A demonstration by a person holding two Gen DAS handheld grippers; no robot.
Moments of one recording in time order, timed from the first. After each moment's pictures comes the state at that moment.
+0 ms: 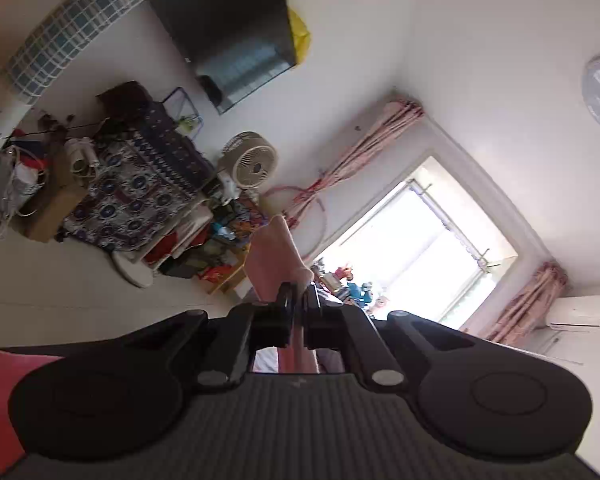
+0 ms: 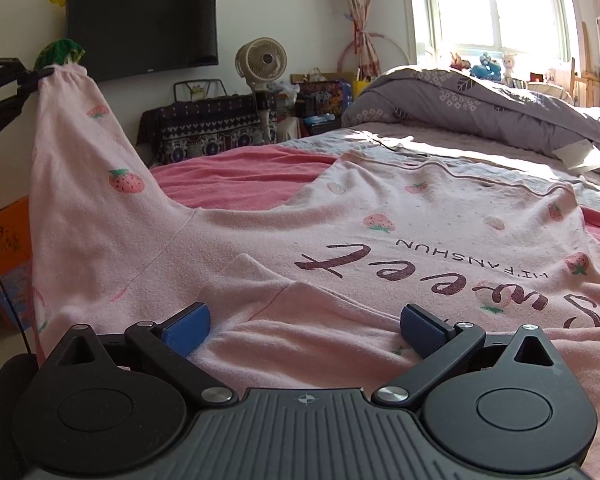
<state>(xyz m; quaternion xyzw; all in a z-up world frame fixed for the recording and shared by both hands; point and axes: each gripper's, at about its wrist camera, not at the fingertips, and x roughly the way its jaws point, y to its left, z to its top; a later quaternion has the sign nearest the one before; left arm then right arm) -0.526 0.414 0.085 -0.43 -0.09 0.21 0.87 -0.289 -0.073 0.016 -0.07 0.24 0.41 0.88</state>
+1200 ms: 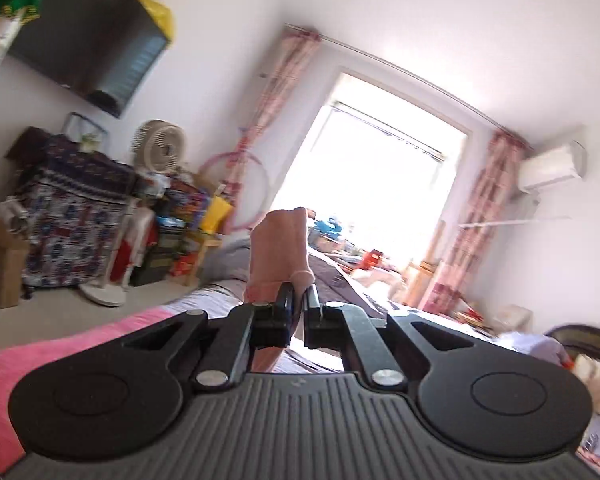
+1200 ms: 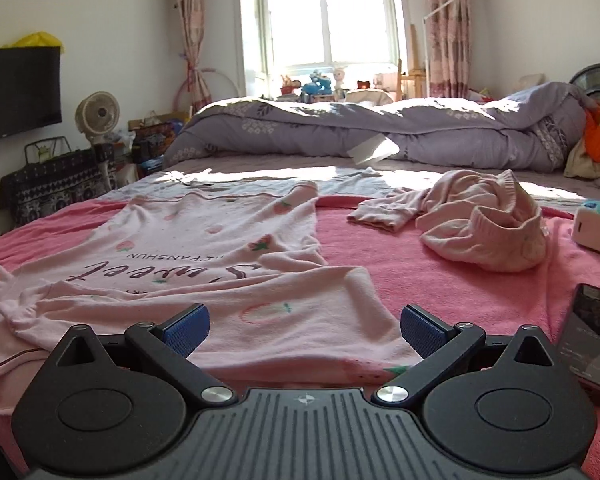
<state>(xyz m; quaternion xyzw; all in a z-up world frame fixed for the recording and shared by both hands) -0.442 0.195 0.165 -0.21 -0.02 0.07 0.98 -0.293 -0.286 0.028 0.02 0.22 0.18 0.96</state>
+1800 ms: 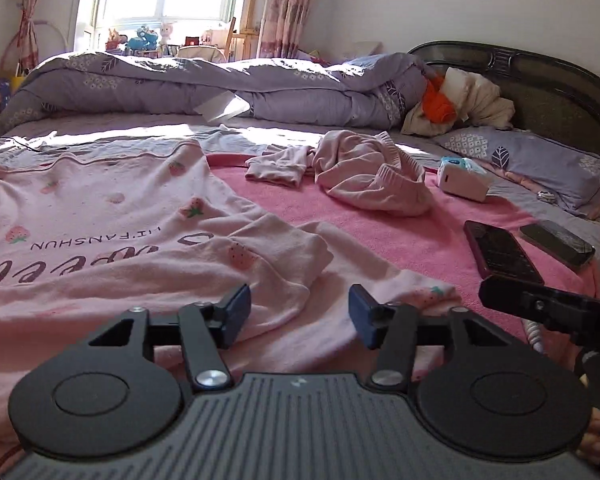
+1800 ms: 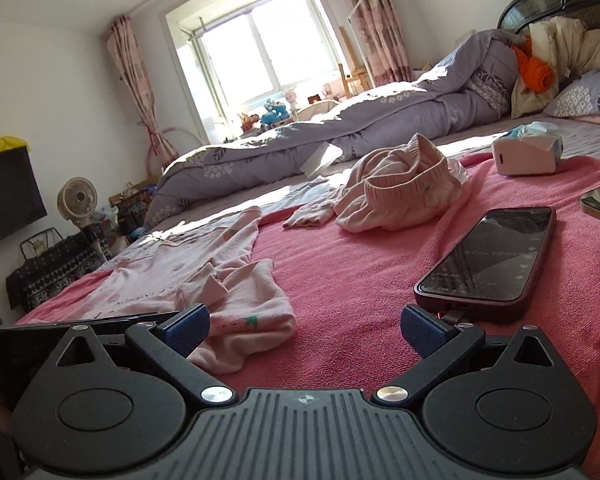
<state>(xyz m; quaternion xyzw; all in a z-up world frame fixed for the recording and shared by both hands) -0.335 -0.122 0.034 -0.03 0.23 -0.15 0.96 -0.311 -0.391 0.007 0.17 0.21 0.17 0.95</state>
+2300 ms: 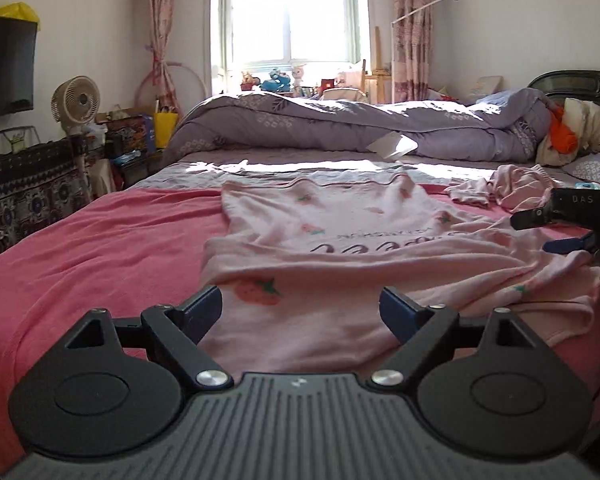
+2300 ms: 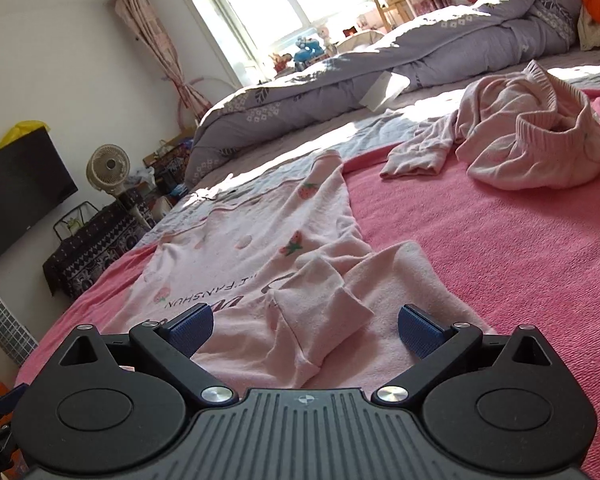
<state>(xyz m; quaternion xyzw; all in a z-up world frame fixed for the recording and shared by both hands) -0.433 0.047 0.039 0.00 0.21 0.10 0.97 -0.224 -0.270 0.017 0.18 0.30 0.23 0.91</state>
